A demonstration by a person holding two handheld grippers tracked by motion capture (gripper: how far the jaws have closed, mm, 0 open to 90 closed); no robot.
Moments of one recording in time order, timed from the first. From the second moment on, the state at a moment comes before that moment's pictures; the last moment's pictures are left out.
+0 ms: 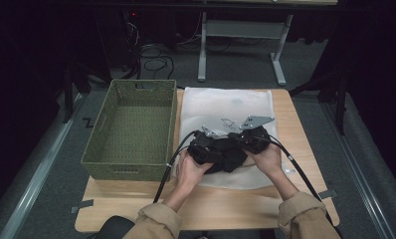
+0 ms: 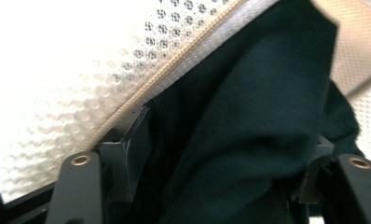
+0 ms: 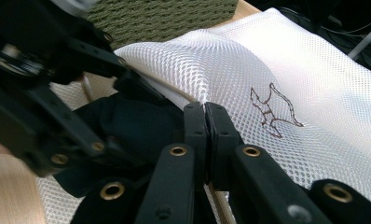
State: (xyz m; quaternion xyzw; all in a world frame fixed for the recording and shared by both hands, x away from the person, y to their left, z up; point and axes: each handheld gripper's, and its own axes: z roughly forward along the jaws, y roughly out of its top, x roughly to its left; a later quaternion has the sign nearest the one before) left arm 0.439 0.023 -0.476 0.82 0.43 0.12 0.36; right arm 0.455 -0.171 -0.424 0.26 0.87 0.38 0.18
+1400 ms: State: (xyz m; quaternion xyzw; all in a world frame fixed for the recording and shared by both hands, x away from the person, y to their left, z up) left arm 0.434 0.019 -0.497 0.83 0.42 0.02 0.36; right arm 0.454 -0.170 -0.424 0.26 0.87 0.38 0.18
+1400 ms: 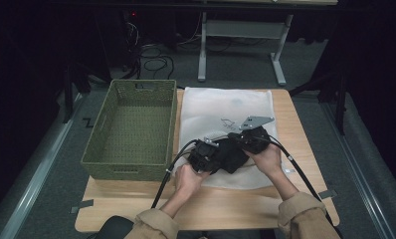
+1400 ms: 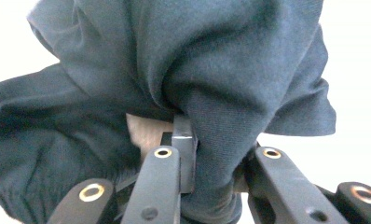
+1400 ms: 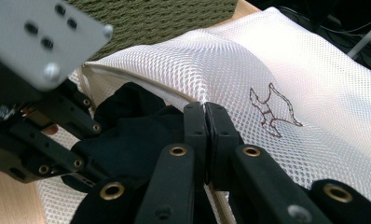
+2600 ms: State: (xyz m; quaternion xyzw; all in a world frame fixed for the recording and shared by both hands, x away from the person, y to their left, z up) left arm 0.444 0.033 -0.492 0.81 0.45 0.09 0.36; right arm 0.455 -0.169 -0.426 0.26 0.87 0.38 0.18
